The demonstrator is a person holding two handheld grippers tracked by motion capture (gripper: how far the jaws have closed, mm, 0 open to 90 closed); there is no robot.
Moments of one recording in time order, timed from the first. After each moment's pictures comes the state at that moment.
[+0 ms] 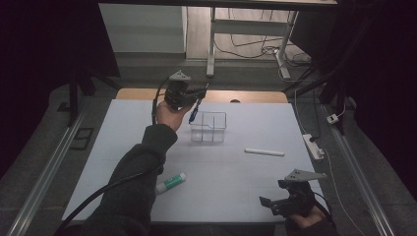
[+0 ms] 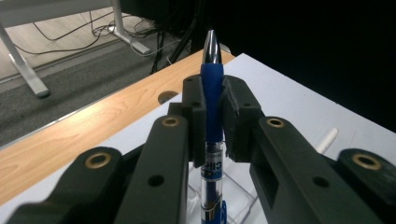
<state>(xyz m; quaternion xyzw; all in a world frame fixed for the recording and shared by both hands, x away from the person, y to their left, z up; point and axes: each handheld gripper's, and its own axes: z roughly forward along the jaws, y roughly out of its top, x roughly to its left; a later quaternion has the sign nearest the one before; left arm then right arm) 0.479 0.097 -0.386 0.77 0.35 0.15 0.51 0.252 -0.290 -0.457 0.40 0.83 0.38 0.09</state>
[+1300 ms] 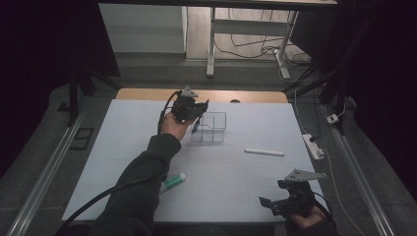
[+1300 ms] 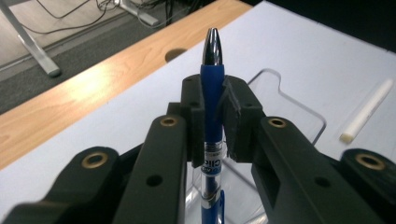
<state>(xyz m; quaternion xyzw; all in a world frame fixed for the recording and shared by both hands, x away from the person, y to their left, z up) 0.484 0.081 -0.446 0.81 0.35 0.16 0.44 0.252 -0.290 -0.458 0.40 0.83 0.38 0.09</state>
